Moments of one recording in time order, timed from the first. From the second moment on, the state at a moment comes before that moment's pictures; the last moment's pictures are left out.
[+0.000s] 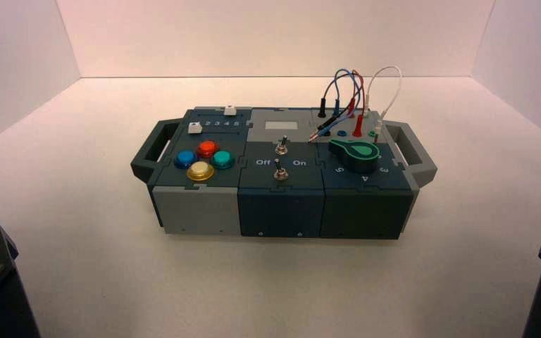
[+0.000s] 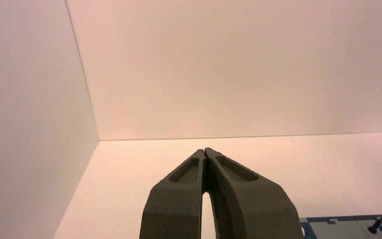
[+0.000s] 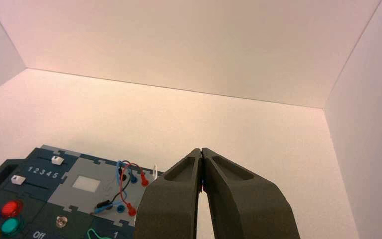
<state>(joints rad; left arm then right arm) -0.08 -1.27 1.12 -0.01 0.34 -0.01 0.28 -1.23 1.11 -0.20 0.49 0.21</state>
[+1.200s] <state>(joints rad) -0.25 -0.93 1.04 -0.01 0.61 -0.01 0.64 -0.81 1.00 -0.09 0.58 0.20</state>
